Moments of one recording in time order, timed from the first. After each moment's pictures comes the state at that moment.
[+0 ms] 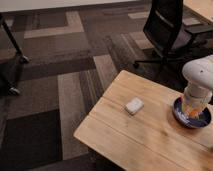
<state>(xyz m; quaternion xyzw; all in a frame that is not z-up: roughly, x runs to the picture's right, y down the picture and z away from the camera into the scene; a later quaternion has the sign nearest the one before) 0.413 0.103 0.658 -0.18 0.33 0.57 0.73</state>
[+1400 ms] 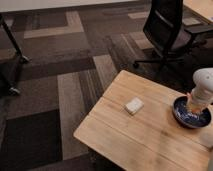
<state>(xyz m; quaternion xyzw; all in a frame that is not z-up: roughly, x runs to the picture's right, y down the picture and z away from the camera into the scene) 0.495 0.118 0.774 -0.15 0.28 0.63 0.70</state>
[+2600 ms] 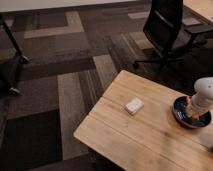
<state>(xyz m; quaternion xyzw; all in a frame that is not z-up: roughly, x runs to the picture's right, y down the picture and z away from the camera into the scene) 0.497 0.136 0.777 -0.14 0.27 0.64 0.71</state>
